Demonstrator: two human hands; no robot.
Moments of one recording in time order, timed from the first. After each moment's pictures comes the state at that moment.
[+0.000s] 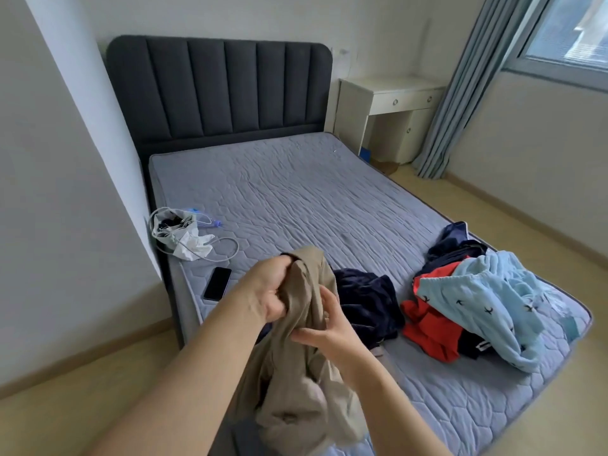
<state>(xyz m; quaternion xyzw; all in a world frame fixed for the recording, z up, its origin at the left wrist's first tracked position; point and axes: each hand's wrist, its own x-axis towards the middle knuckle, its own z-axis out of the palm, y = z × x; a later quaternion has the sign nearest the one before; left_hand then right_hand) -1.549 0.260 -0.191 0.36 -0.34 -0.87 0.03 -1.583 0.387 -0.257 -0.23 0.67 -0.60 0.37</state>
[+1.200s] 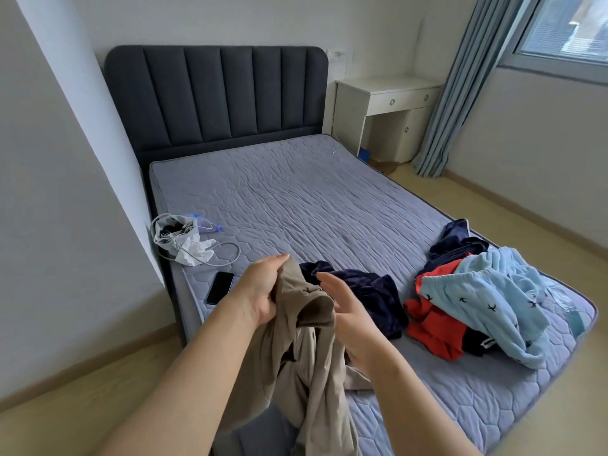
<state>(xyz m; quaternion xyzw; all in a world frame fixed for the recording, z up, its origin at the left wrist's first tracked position) -1.547 0.254 -0.196 0.34 -0.43 -0.83 0.10 -1.603 0.389 -0.247 -0.22 0.68 -0.61 0.35</state>
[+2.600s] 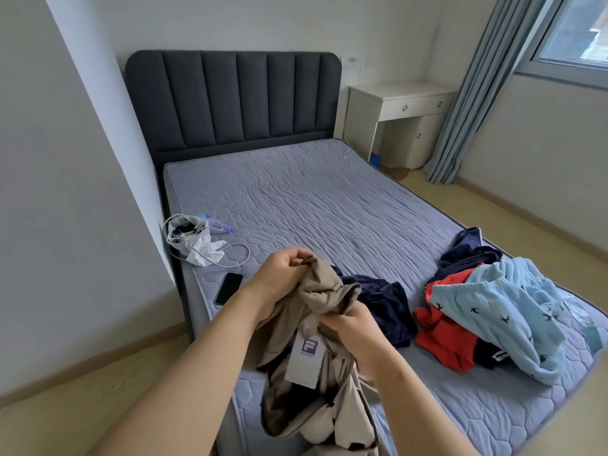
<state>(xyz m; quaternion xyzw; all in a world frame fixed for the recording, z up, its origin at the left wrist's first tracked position) -1.542 0.243 -0.192 0.23 -0.69 -0.67 0.11 -1.593 0.381 -0.238 -0.21 0.66 -0.64 0.33</state>
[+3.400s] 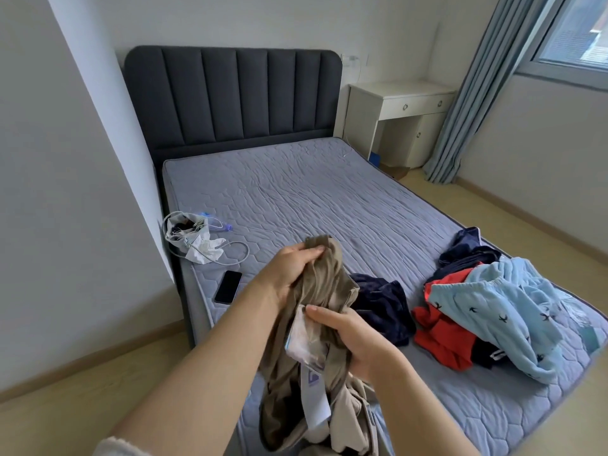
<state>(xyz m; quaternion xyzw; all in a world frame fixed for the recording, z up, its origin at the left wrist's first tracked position) -1.562 0.250 -0.188 0.22 -0.46 -0.86 0.10 -1.587 0.382 -0.228 -0.08 0.56 -0.64 0.52</state>
